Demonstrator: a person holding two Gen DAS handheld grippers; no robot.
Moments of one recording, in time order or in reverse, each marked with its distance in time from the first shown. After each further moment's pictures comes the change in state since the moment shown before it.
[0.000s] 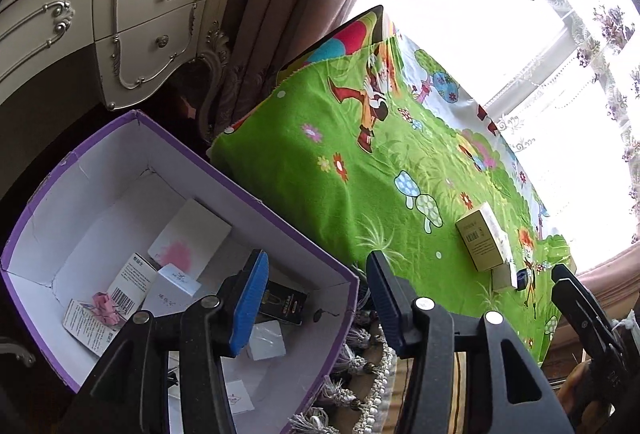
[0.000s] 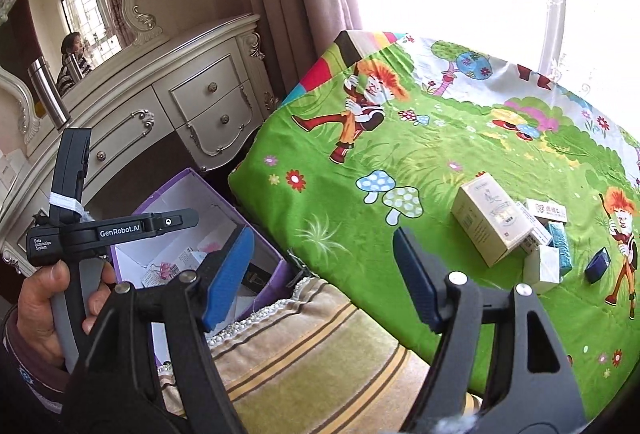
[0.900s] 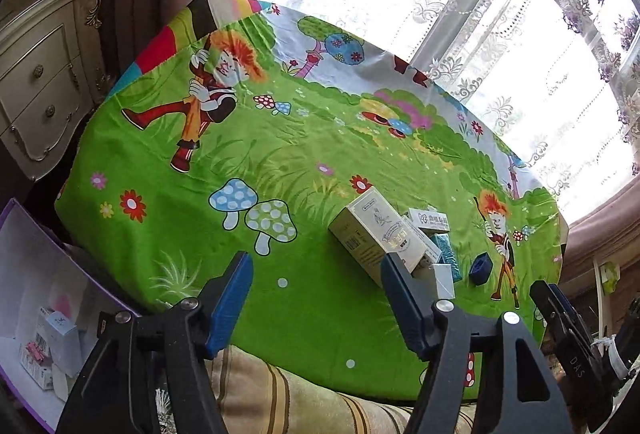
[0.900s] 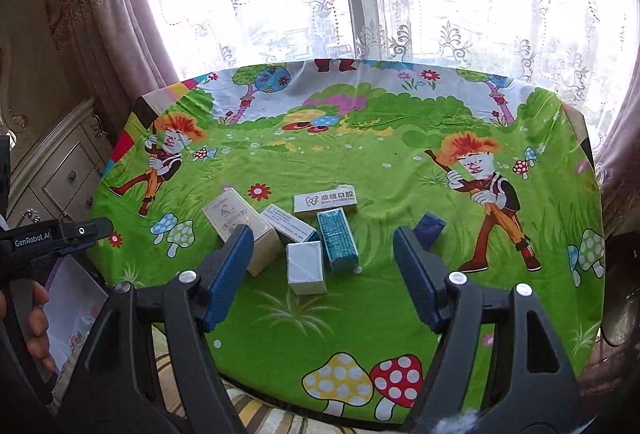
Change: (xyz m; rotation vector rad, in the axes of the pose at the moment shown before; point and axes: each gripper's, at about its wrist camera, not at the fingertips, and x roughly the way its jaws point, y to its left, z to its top) left arm 0.064 -0.210 0.005 0.232 0.041 -0.017; right arm -0.065 -0.208 -0.037 0.339 -0.113 -0.375
